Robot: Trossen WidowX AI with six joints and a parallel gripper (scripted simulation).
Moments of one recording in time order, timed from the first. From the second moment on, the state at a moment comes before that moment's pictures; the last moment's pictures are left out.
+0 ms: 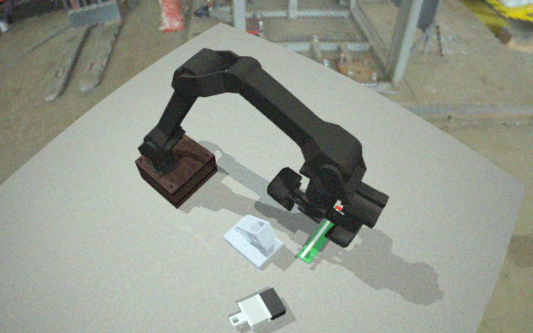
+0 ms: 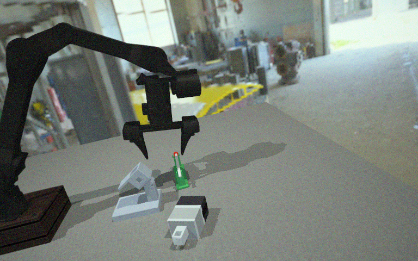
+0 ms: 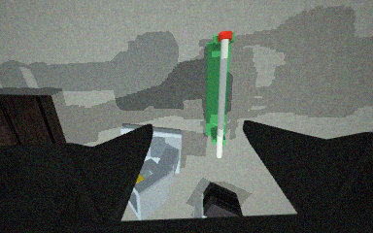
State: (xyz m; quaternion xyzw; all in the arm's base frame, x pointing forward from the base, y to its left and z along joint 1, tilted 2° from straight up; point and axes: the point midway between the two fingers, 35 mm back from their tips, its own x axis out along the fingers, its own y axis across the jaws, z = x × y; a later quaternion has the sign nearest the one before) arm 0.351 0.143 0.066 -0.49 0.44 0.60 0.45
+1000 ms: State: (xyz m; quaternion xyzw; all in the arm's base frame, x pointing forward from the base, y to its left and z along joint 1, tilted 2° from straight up) arm 0.343 0.138 0.140 -0.49 0.45 0.61 0.44
